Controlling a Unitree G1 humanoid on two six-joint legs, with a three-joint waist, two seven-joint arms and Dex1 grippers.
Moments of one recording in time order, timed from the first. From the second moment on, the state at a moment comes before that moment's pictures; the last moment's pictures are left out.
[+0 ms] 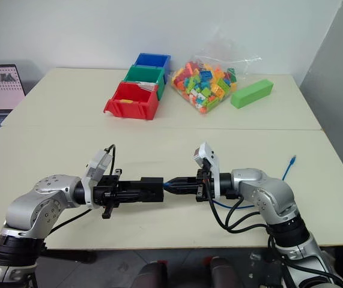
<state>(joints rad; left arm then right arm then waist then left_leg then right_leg) -0.29 0.73 0.02 -0.11 -0.66 0.57 -1.34 -0.52 -0.39 0.22 -0.25 0.65 0.87 0.94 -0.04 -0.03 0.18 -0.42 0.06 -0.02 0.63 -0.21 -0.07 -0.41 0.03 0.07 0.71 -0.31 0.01</state>
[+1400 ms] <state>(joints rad) -0.16 0.62 0.18 -0.13 -0.59 0.49 -0.95 -0.94 -0.18 0.08 0.89 0.07 0.19 0.24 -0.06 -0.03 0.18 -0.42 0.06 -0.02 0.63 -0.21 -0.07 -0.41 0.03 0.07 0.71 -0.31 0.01</state>
